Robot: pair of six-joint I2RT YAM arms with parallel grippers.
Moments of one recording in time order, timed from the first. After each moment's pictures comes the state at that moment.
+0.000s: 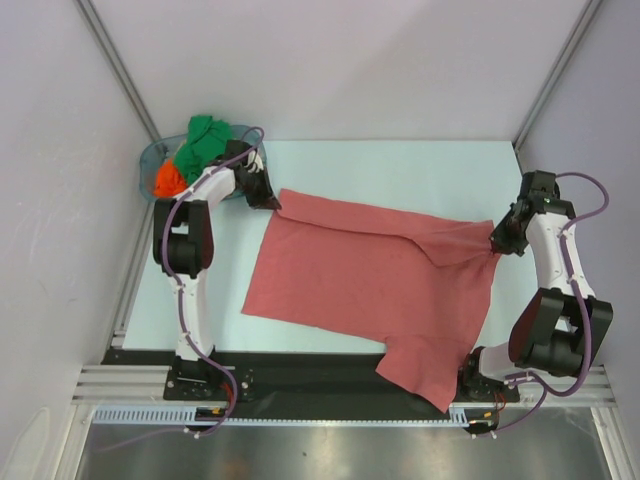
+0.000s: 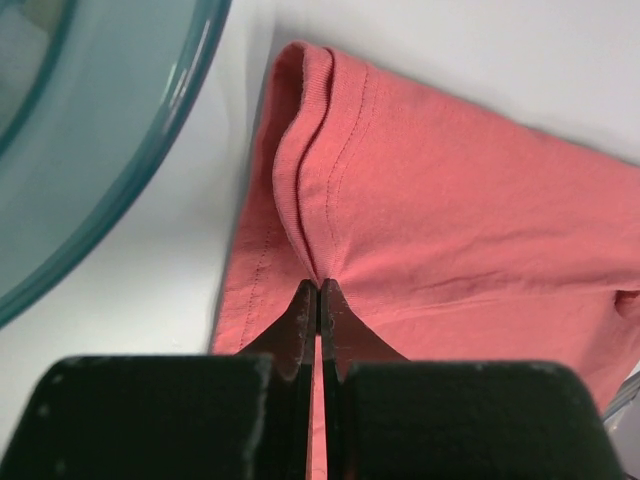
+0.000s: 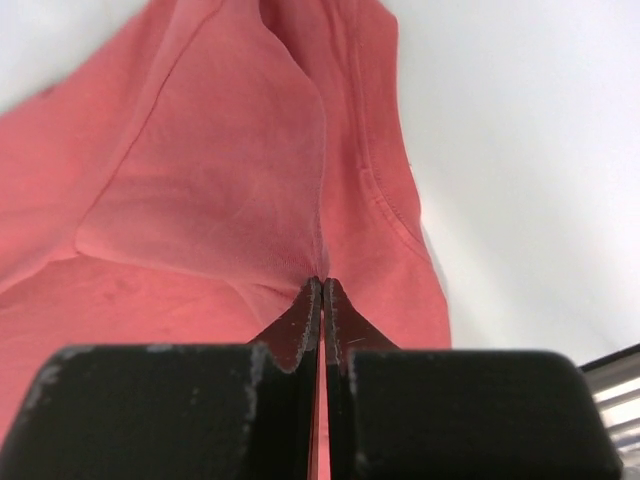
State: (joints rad) left arm -0.11 2.21 1.74 -0.59 0.41 -0.39; right arm -0.26 1.42 1.20 -0.89 0.06 0.44
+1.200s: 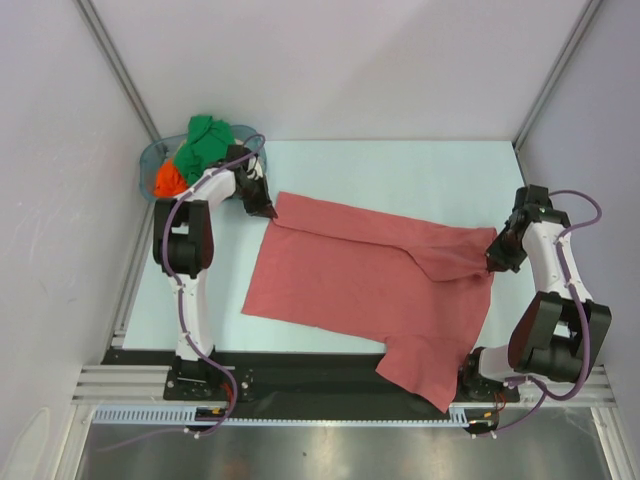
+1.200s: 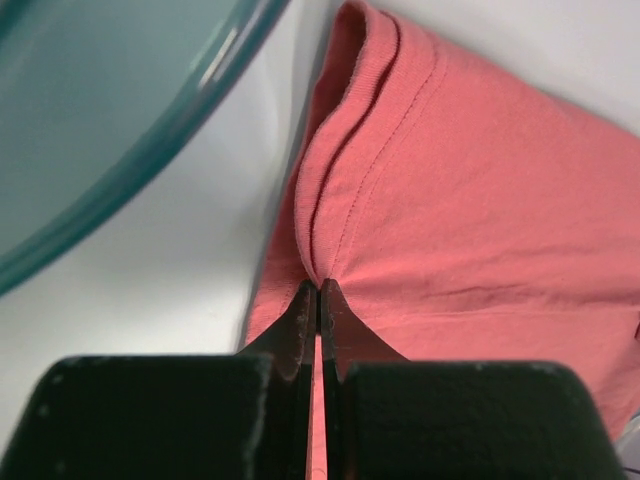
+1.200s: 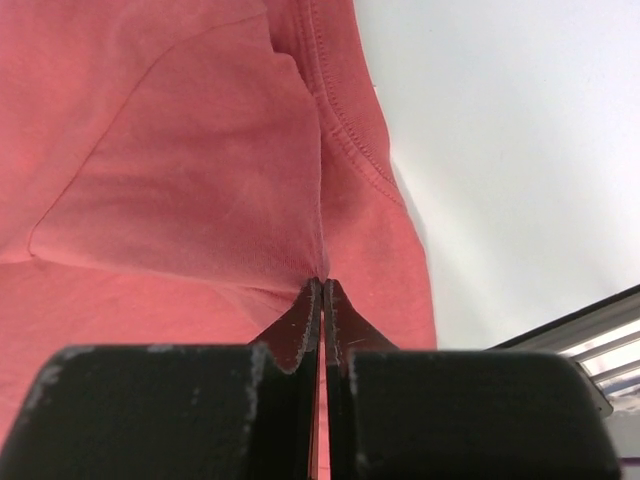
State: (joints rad) left arm -0.11 2.21 1.72 -0.66 0.36 -0.35; right arm -0.26 1.38 1.10 -0.96 0.06 0.46
